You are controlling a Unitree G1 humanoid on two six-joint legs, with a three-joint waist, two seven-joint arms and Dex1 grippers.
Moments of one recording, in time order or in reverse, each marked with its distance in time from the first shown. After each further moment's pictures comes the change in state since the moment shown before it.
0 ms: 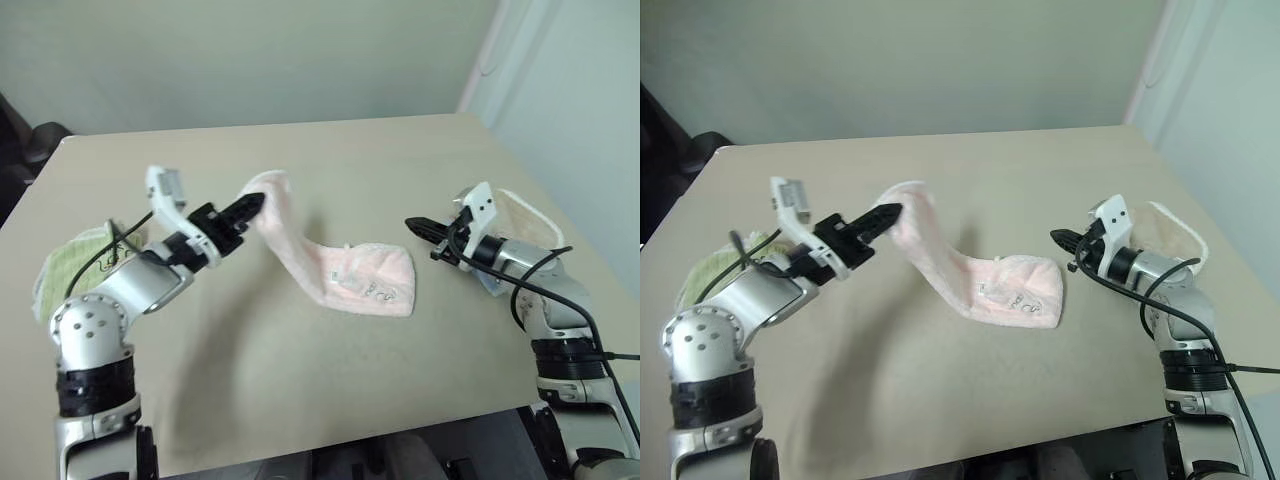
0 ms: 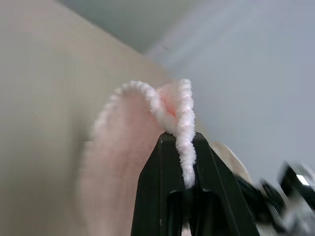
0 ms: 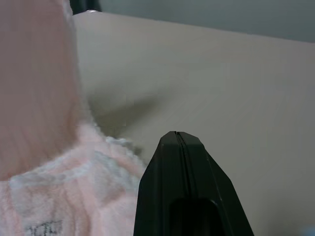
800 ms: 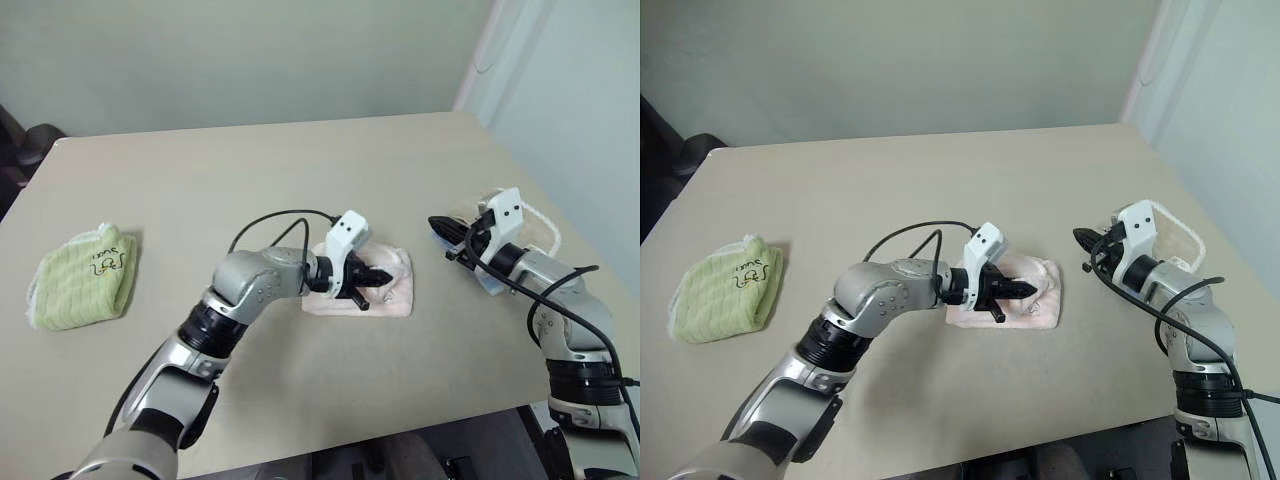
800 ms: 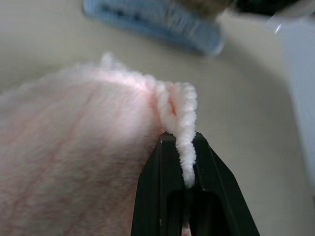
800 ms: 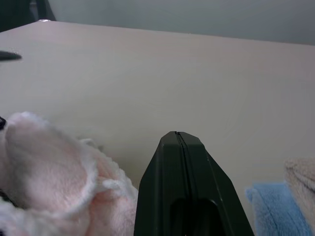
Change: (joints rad) left arm -0.288 -0.197 -0.660 0.218 0.795 0.064 -0.538; right arm 0.108 0.000 -0.073 -0.142 0.037 0.050 -0.147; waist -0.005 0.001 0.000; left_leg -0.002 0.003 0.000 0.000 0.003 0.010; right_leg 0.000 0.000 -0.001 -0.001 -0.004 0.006
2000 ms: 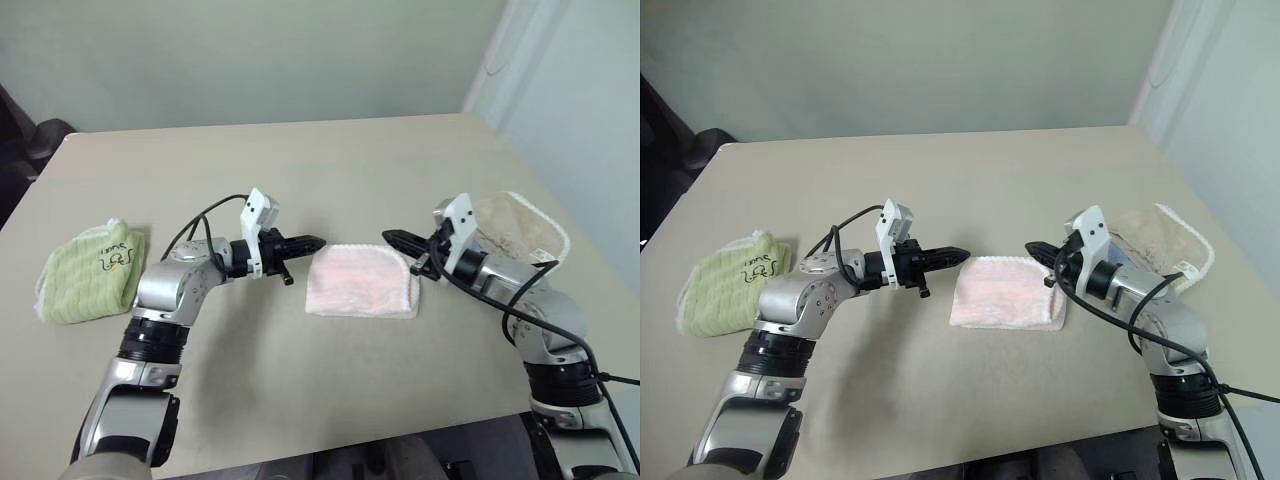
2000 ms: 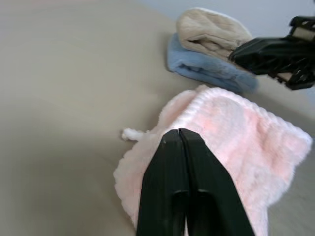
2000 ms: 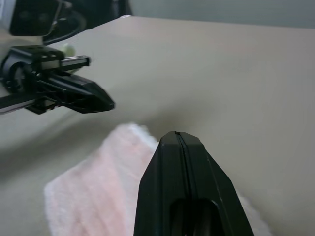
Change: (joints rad) left arm 0.143 0.164 0.332 0.130 0.150 -0.347 -0.461; right arm -0.034 0.054 0.167 -0.107 0.085 0.118 0.039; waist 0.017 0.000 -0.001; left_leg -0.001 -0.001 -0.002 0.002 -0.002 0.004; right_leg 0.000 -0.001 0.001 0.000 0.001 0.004
